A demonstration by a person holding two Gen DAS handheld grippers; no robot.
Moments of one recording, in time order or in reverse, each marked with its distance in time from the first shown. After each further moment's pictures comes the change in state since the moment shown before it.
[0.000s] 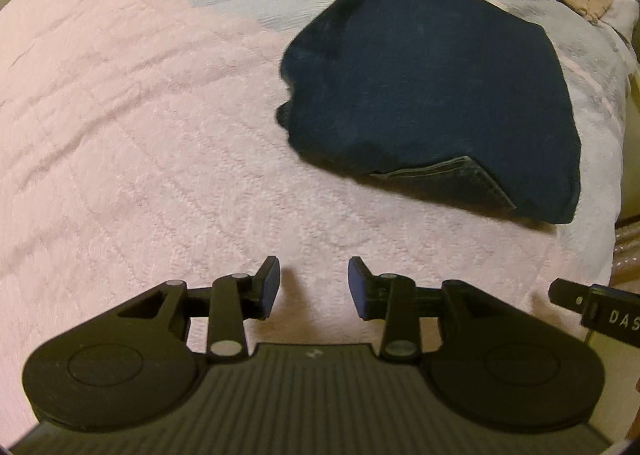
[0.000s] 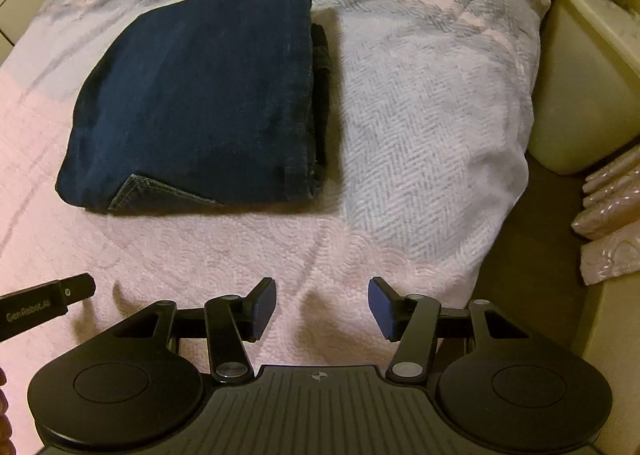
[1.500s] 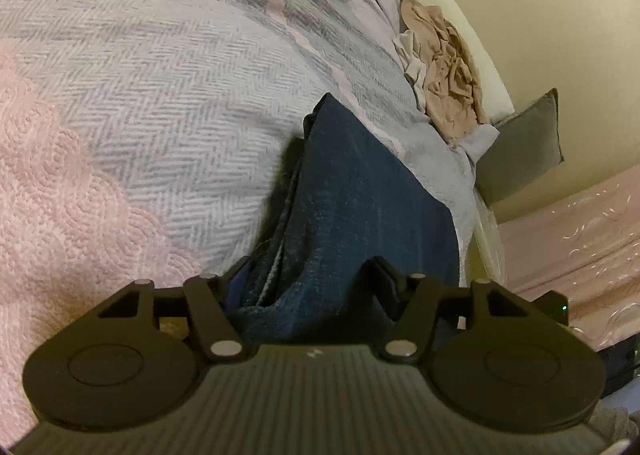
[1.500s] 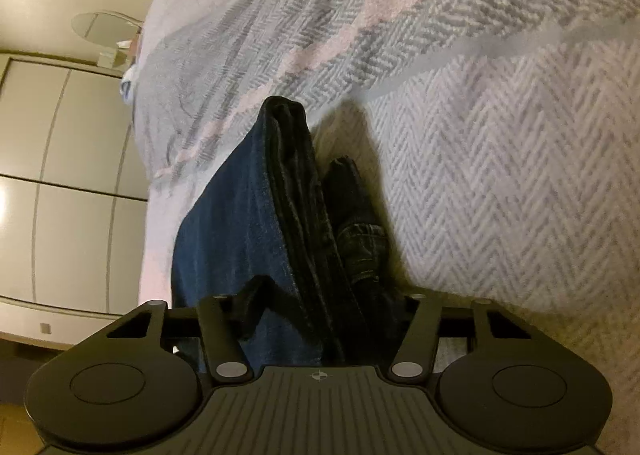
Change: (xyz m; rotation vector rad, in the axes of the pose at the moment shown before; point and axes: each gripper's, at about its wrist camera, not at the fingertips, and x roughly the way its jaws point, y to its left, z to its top) left arm 0.135 0.061 0.157 -0.133 -0.073 -0.804; right arm 0.120 -0.100 0.121 0.459 -0.051 0.736
